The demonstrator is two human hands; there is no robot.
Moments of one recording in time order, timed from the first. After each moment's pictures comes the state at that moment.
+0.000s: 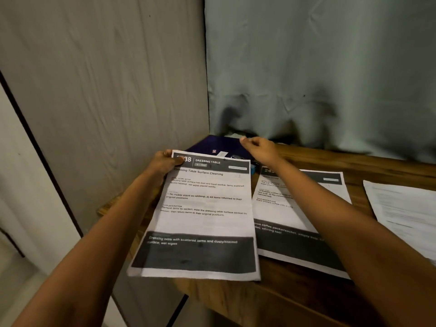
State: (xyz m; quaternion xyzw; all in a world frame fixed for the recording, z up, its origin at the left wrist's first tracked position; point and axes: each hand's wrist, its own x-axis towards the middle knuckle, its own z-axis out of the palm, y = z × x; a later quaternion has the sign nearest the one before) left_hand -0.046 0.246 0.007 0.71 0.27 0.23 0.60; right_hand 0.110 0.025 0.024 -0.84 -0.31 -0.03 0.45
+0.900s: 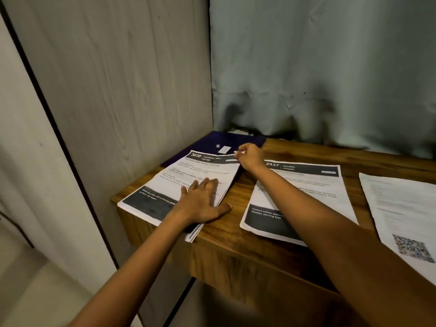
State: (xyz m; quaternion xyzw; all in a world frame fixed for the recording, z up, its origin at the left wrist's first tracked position) left_hand -0.114 0.135 -0.030 0.98 0.15 0.00 0.12; right_hand 0.072 0.056 -0.002 -0.85 -0.22 -0.03 0.48
